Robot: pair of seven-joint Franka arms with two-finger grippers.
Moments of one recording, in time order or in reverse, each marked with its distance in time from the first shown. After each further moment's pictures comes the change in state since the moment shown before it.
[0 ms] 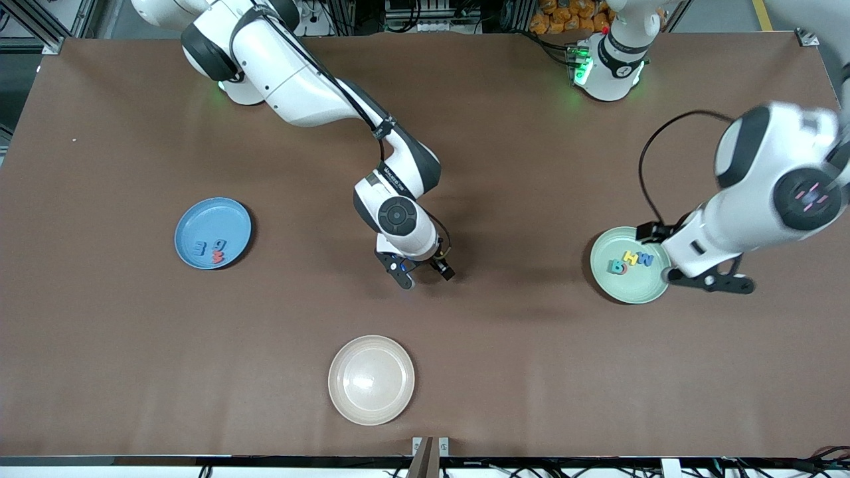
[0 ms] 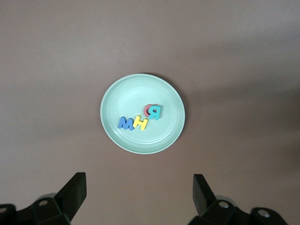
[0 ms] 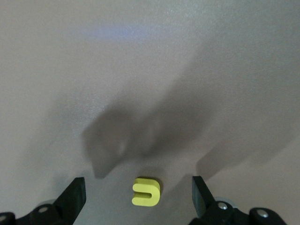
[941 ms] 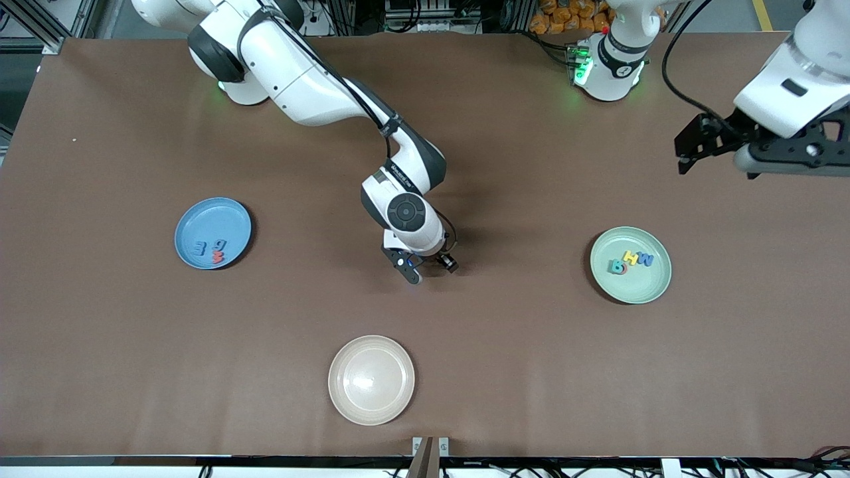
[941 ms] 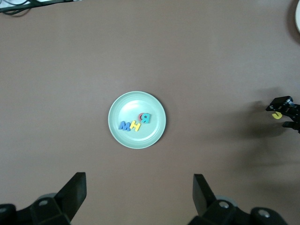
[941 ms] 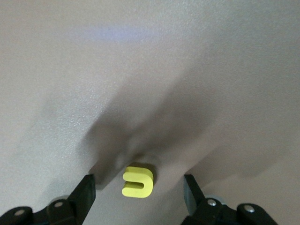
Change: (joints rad) left arm -0.184 -0.313 0.225 0.032 -0.166 -0.080 0.000; right arm 0.024 0.014 -0.001 0.006 0.000 -0.001 0.001
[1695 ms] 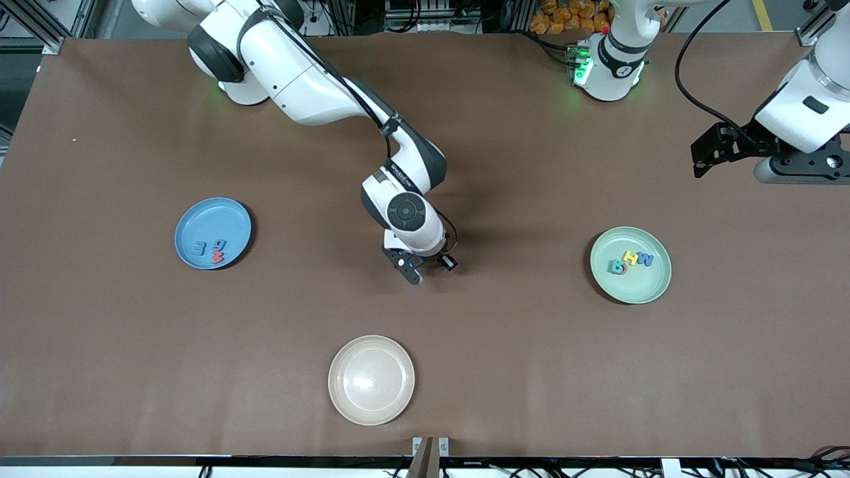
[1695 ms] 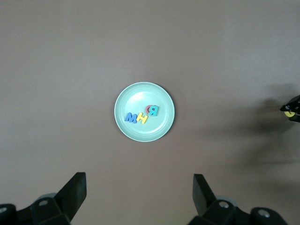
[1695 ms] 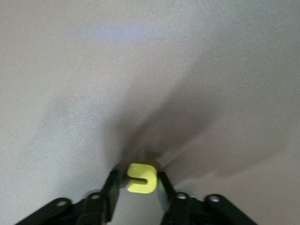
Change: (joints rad) left arm -0.132 0.010 0.185 -0.031 -0.014 -0.001 0.014; right arm 0.000 -0.001 0.000 0.014 0.000 0.002 0.000
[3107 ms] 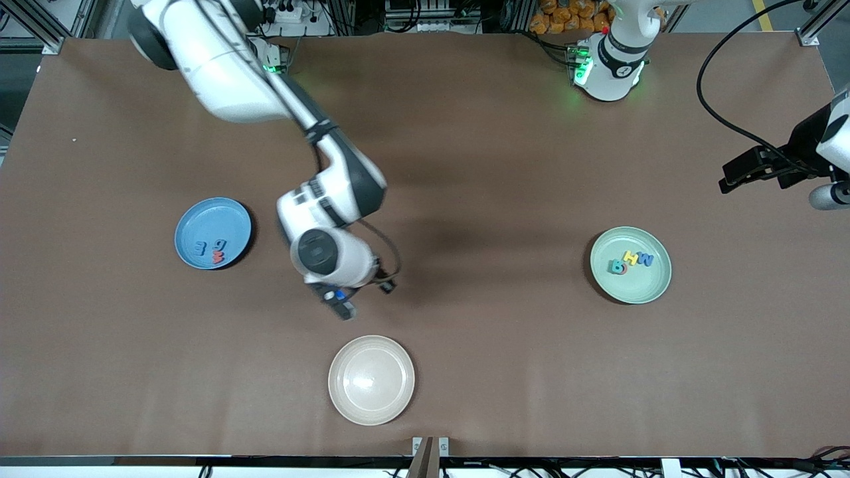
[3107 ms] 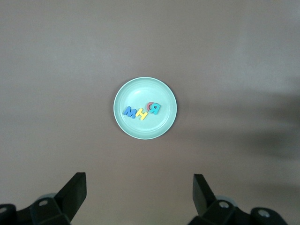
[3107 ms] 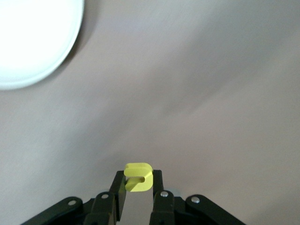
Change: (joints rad) left arm 0.103 0.036 0.015 0.000 -0.087 0.003 -0.067; right arm -0.275 -0.166 0.001 0.031 0.001 -0.406 -0.359
